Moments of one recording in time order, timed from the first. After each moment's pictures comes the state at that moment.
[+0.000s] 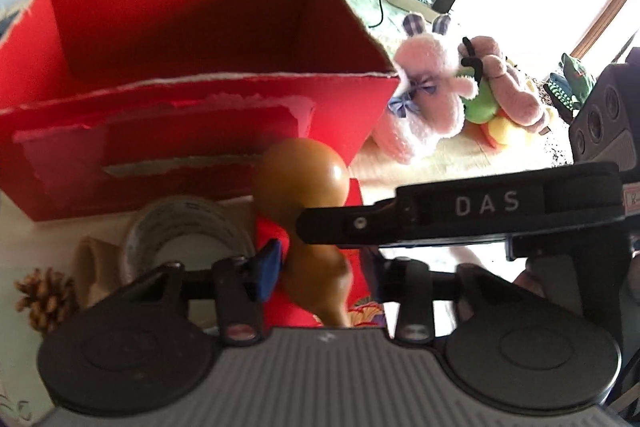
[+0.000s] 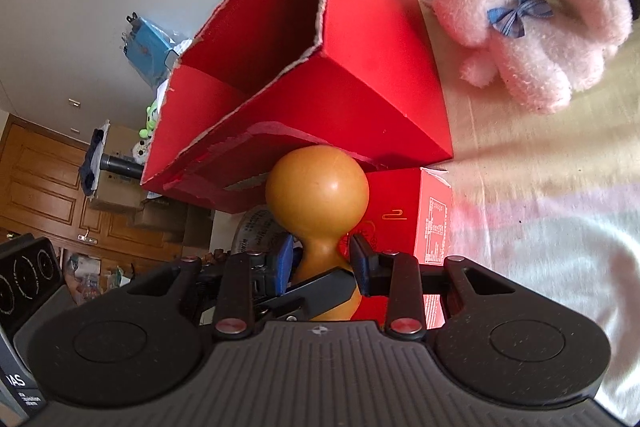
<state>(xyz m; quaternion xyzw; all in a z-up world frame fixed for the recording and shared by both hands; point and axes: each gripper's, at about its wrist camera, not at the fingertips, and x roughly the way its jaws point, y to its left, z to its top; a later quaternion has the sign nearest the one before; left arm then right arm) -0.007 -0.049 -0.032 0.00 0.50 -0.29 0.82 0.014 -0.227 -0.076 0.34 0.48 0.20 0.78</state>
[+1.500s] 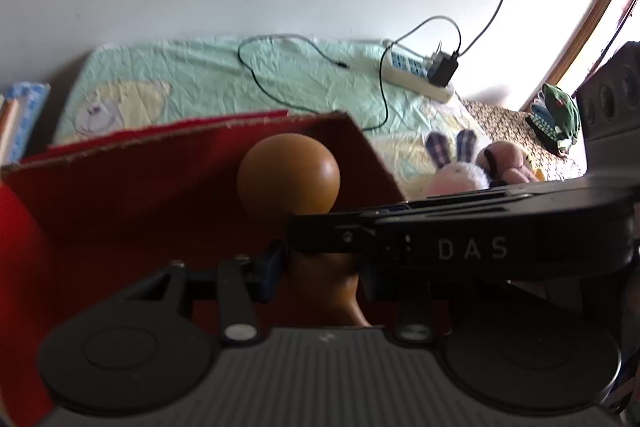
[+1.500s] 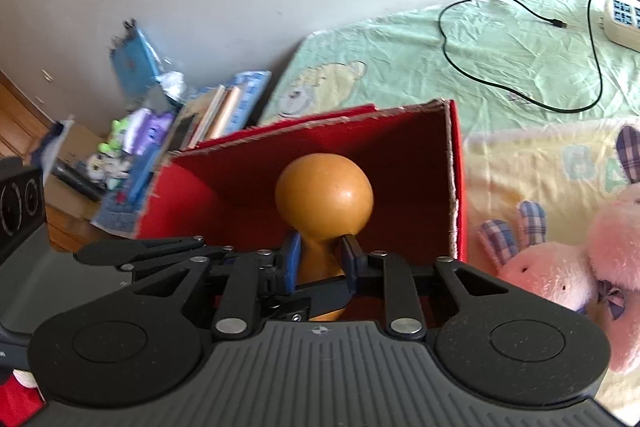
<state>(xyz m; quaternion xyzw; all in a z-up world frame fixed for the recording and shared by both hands) 0.148 -0.032 0.017 0.01 0.45 -0.33 0.83 0.139 -0.196 0.008 0.18 0.43 0.16 0.87</state>
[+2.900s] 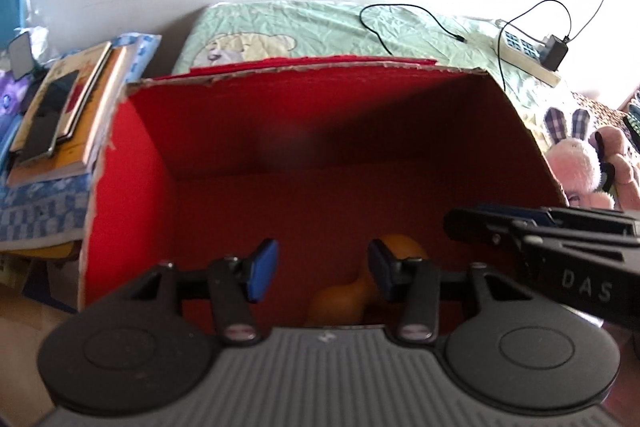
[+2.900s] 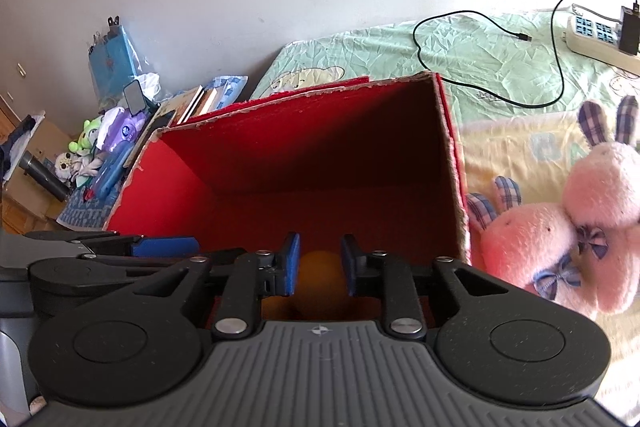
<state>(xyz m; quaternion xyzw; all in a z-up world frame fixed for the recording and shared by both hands) 0.133 0.019 0.008 0.04 0.48 -0.16 0.86 0.092 -0.172 0.010 0.16 0.40 0.10 0.90</state>
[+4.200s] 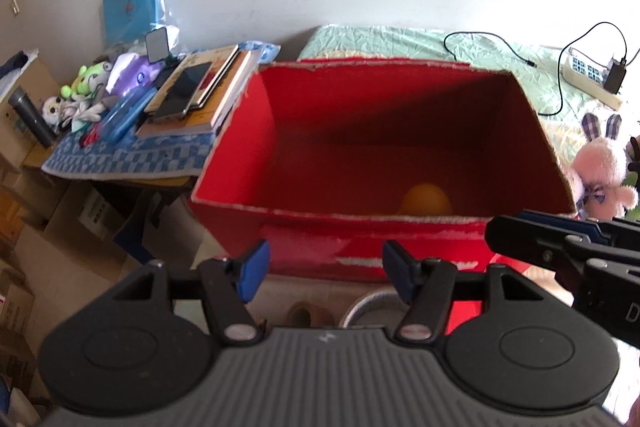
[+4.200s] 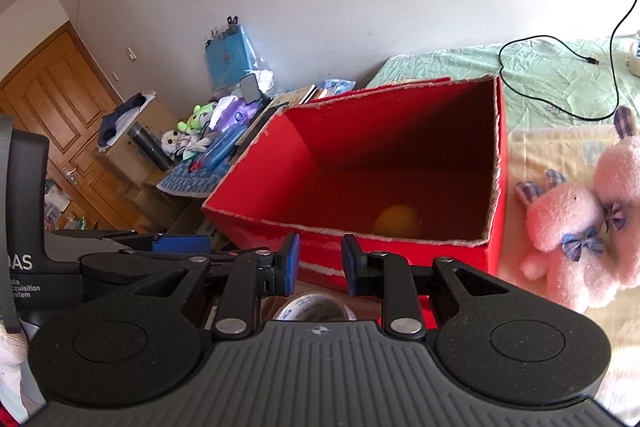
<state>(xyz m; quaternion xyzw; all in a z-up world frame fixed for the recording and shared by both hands) 0.016 0.001 0.041 0.06 0.43 0.02 0.90 0.003 -0.181 0.027 0.16 0.35 0.25 0.89</state>
